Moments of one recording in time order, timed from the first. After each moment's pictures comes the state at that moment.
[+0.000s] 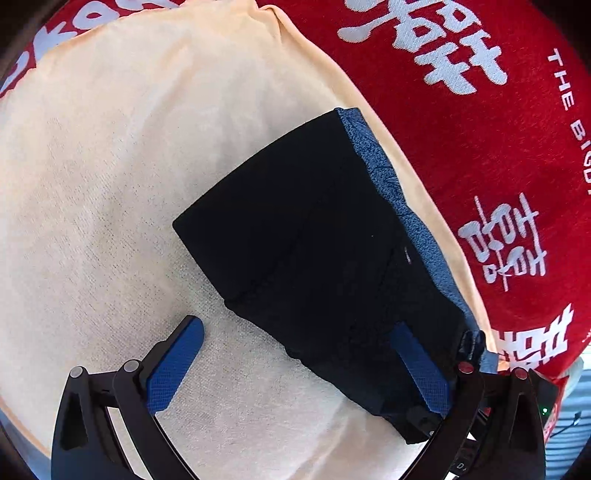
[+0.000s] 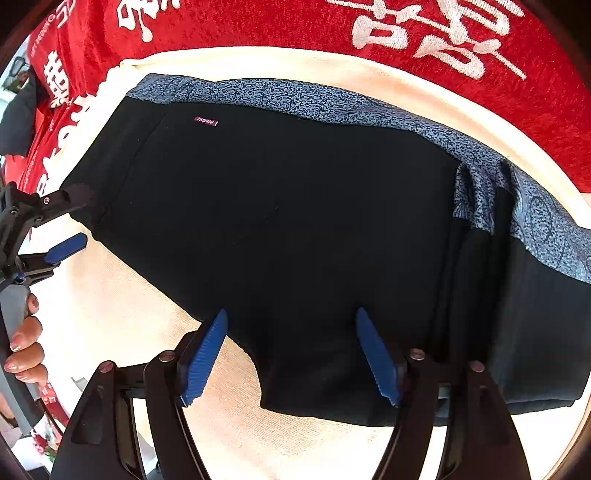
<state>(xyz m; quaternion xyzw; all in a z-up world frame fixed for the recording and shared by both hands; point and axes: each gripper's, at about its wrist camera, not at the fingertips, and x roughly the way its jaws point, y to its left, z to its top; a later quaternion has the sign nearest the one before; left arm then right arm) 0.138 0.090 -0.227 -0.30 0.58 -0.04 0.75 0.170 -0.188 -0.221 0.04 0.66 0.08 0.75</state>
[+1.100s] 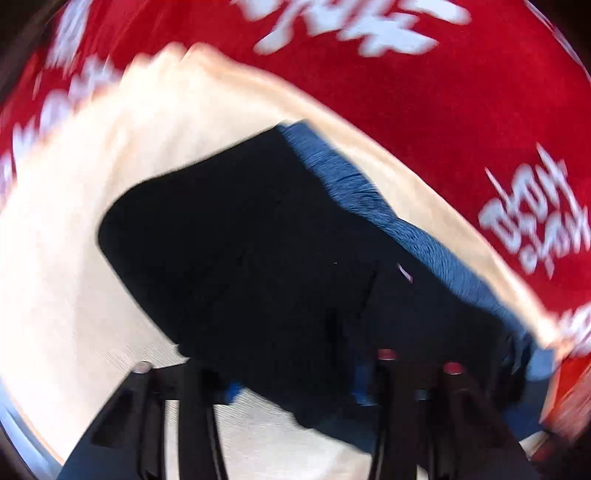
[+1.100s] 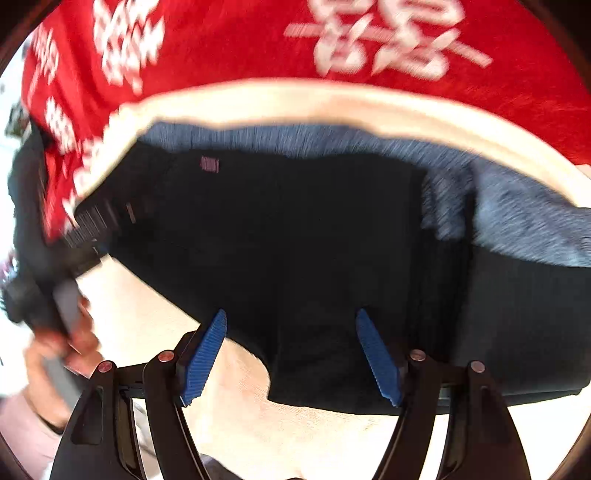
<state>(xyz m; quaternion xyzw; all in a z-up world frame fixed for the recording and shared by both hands) 0.177 0.010 -0.197 -0.10 0.56 -0.01 0.82 0.185 -0.261 -0.173 0.16 0.64 0.09 0.75</state>
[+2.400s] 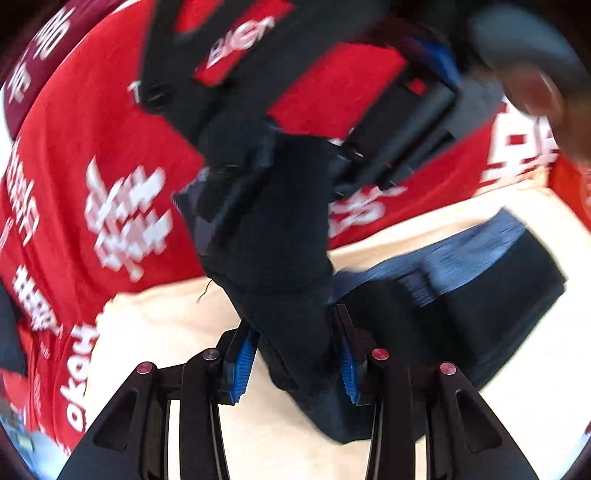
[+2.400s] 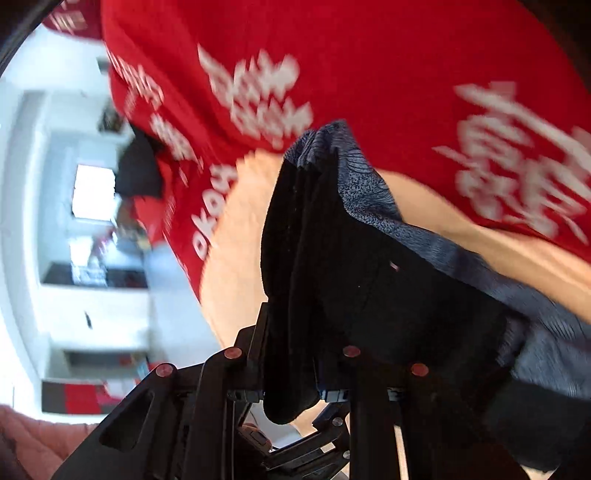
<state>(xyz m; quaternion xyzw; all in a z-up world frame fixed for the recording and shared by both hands) 0.091 -0.191 -0.073 0.22 0.39 -0.18 0.88 0.258 -0.298 -0.064 0.27 0.60 0.28 0.70</state>
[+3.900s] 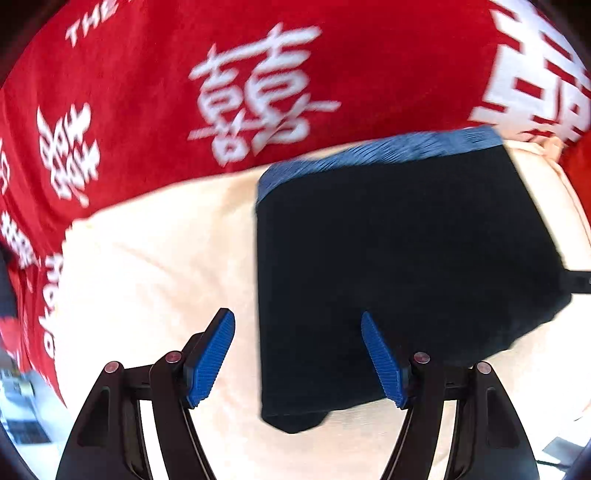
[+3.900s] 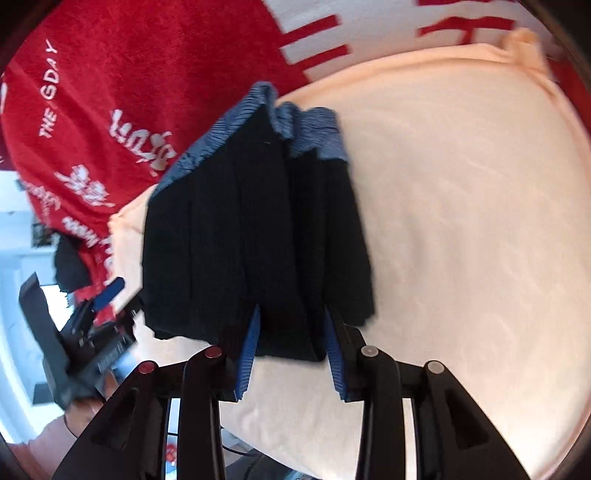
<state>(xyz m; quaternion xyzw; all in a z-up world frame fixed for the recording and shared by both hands) 0.091 -0.269 -0.133 0.18 0.57 -0.10 0.79 0.084 -0.535 -0.174 0.33 0.62 0.03 0.71</state>
